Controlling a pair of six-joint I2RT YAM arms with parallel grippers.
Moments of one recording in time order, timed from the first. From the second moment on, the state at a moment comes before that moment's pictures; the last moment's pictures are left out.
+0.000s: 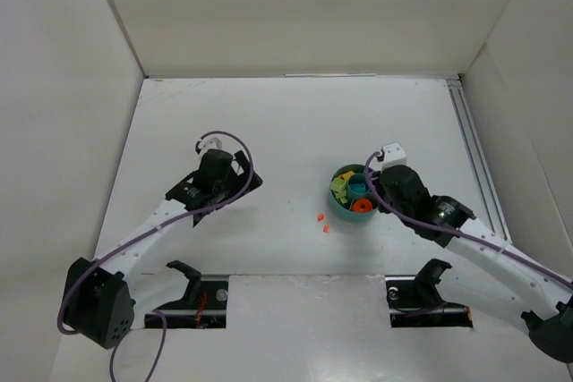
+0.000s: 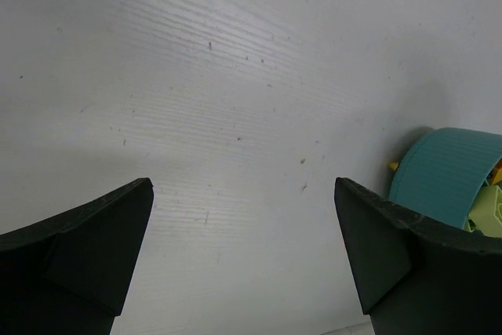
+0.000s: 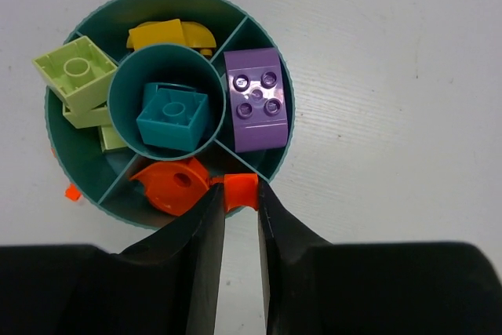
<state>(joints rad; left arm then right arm) -0.47 1.04 0.66 -0.42 -0.11 -0.88 0.75 0.84 0.74 -0.63 0.47 0.26</state>
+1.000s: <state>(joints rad) -0.93 1.47 0.94 -0.34 -0.16 -0.77 0.67 0.80 0.73 -0.64 0.42 0.18</state>
